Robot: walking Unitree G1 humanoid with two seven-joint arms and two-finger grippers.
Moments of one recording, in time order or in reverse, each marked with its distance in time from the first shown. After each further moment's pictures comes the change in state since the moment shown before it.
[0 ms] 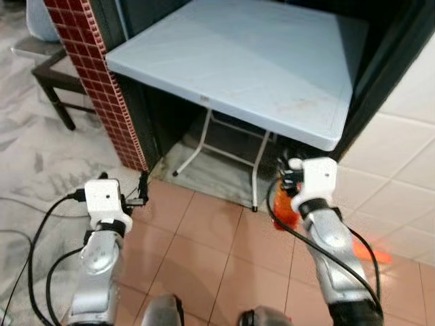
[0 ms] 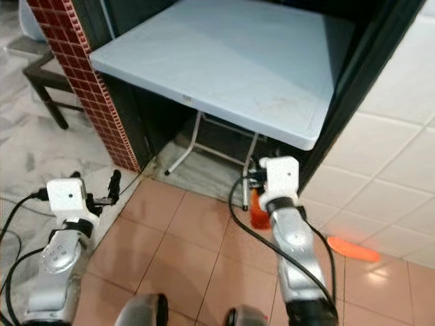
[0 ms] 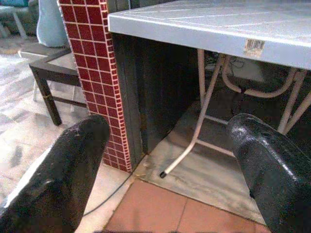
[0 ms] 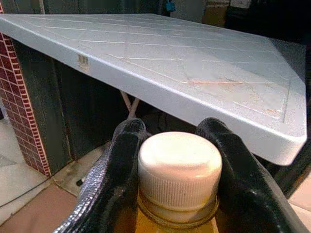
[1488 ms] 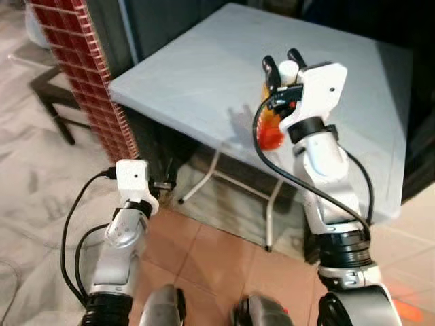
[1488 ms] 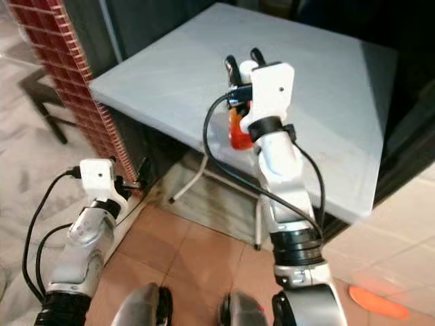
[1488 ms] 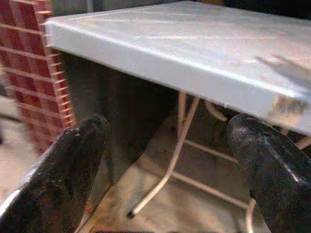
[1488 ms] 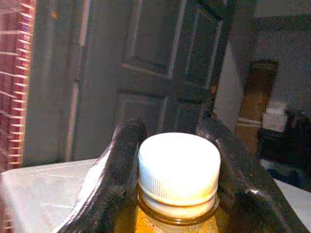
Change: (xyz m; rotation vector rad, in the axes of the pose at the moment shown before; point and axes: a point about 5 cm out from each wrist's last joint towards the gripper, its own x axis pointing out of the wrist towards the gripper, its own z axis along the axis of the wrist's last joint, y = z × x) left arm 0.030 -0.044 0.011 -0.085 0.015 -0.180; right arm 0.061 0.029 0.137 -0.033 -0.474 0.133
